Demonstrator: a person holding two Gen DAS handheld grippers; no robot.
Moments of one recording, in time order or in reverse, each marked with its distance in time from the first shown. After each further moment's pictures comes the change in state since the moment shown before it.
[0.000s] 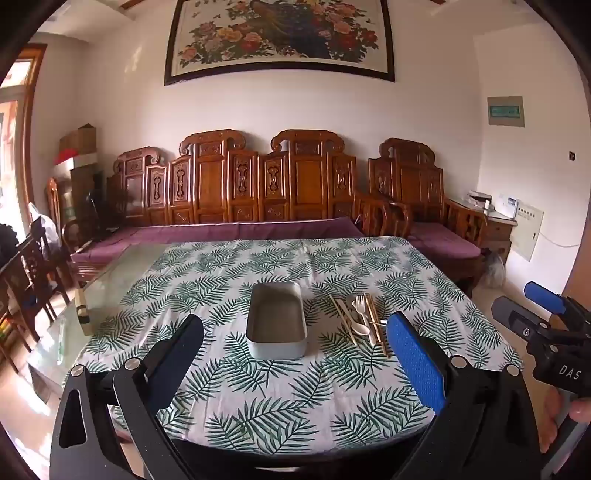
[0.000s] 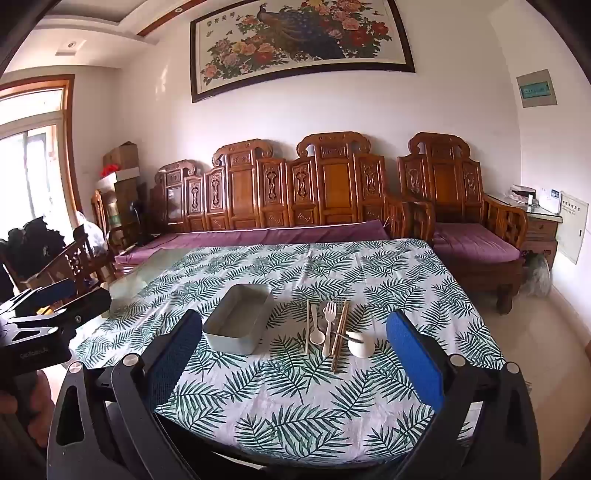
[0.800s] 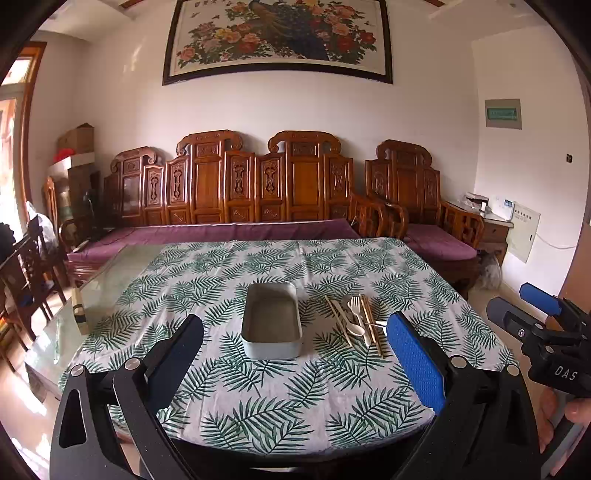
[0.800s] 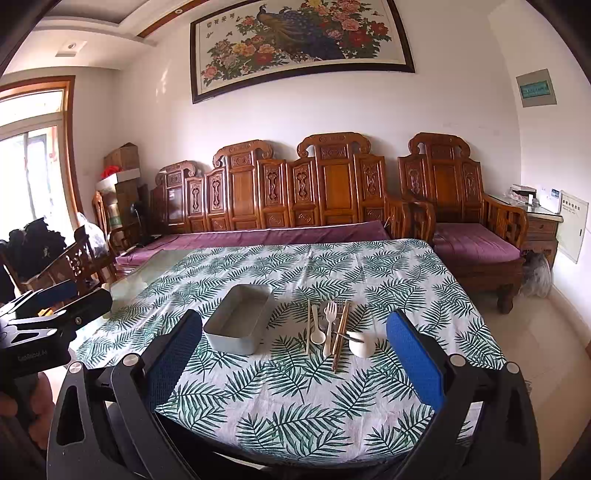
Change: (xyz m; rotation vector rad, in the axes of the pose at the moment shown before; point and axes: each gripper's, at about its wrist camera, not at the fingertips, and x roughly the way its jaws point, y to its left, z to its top) left arm 0.003 -0.006 0.002 0.000 0.004 -0.004; right arm -0.001 -0.001 0.000 -0.003 -0.003 0.001
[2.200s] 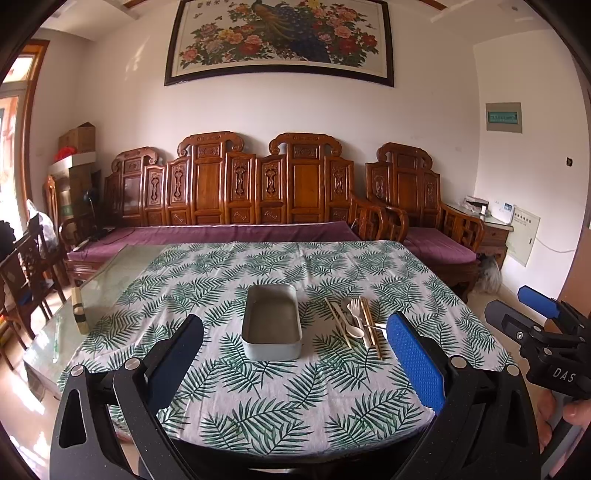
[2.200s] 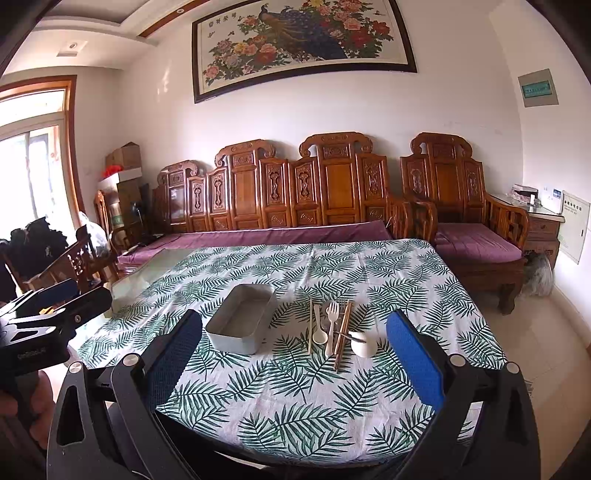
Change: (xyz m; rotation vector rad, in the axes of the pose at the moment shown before) left arm -0.003 0.003 0.002 -0.014 -0.009 -0.005; right arm -0.001 0.001 0.002 0.001 0.000 0.005
